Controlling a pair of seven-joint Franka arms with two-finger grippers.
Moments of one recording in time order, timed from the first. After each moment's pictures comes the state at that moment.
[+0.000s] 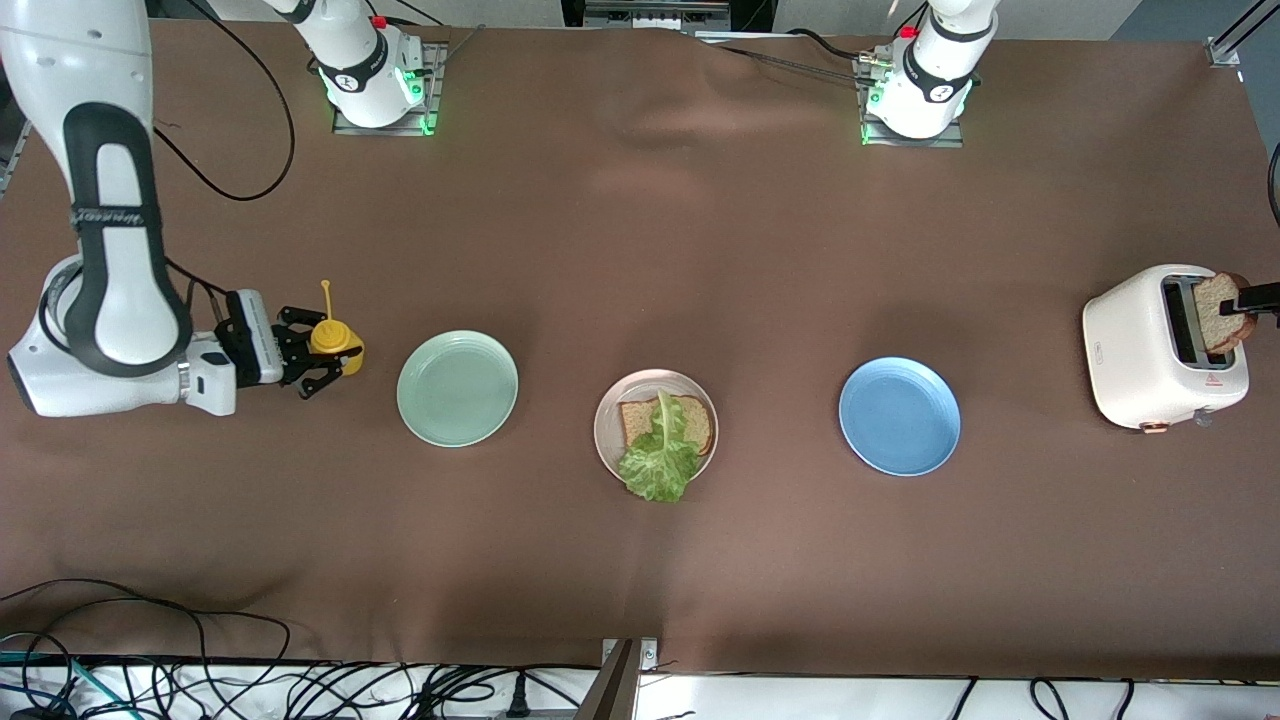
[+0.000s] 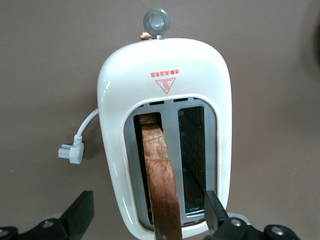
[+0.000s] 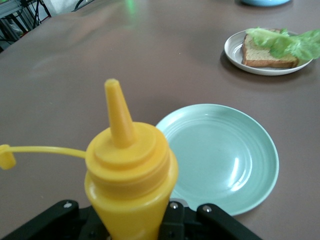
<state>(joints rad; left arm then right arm) 0.62 0.48 -0.06 -1.53 0.05 1.74 0.70 0.09 0.63 -0.28 -1.64 0.81 1.59 -2.41</state>
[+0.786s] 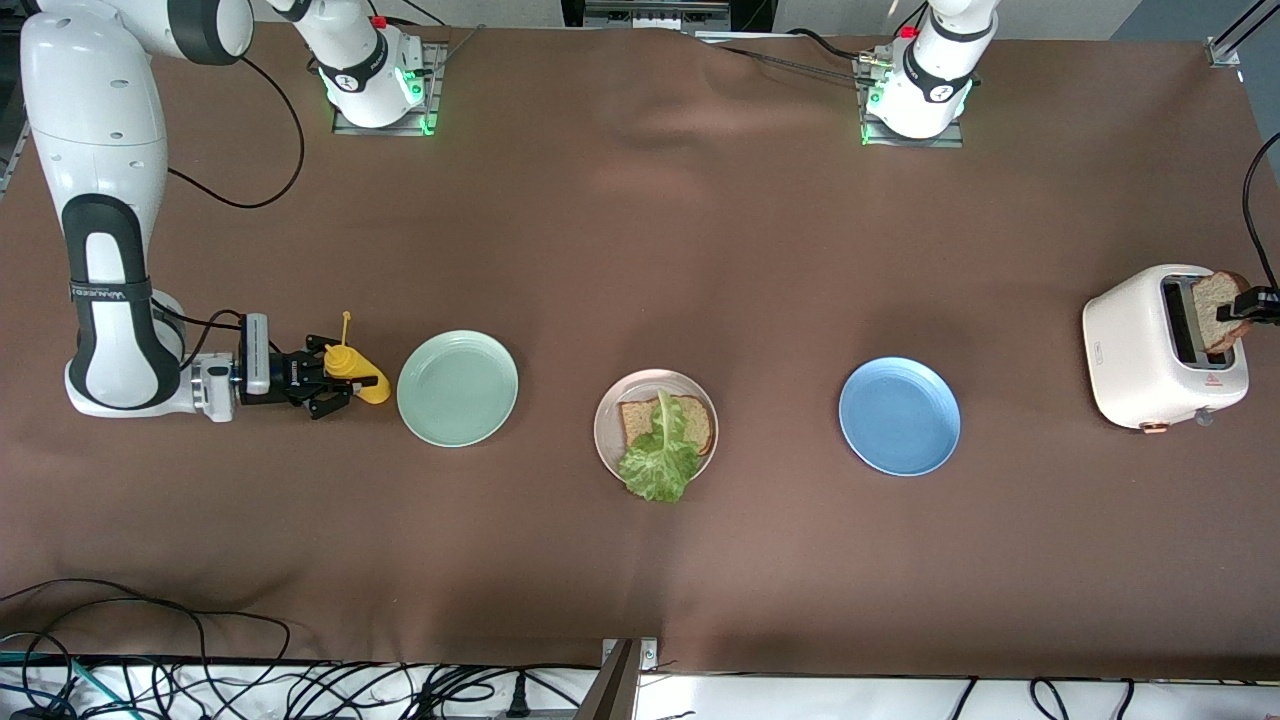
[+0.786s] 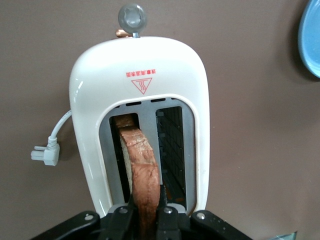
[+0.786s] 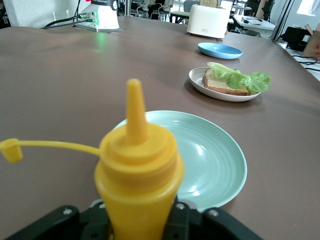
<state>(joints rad) 0.62 0.49 -0.07 -1.50 0.00 1.65 0.70 0.02 0.80 -0.28 -1.63 1.11 1.56 -2.68</state>
